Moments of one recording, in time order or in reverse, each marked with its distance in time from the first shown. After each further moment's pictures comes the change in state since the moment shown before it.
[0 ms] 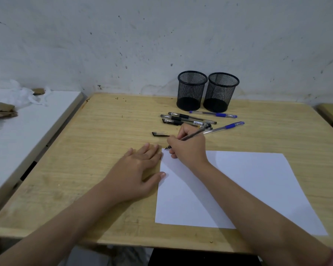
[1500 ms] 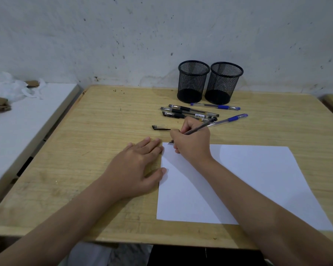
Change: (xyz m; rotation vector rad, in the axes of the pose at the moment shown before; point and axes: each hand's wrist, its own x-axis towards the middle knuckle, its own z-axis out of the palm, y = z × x) left_hand 0.001 0.004 -0.004 0.062 -0.020 -0.010; right_hand 0.002 0.007 0.000 -0.043 0.082 -0.083
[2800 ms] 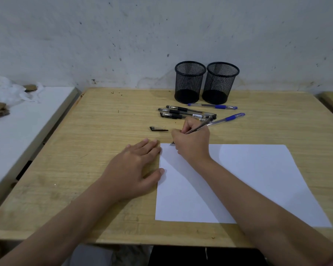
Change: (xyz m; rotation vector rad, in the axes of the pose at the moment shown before) left_hand -0.001 0.001 0.000 -0.019 0.016 -0.010; right_hand 0.004 0.002 0.000 -0.095 0.092 -0.023
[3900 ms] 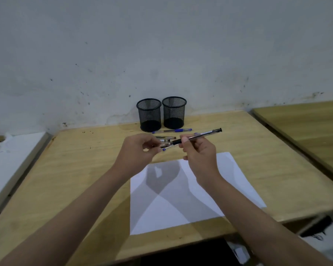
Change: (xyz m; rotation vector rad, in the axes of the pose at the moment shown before) left_hand 0.086 0.078 -0.031 -0.511 0.262 0.028; right_hand -0.025 -0.040 -0.107 0.304 0.163 0.098
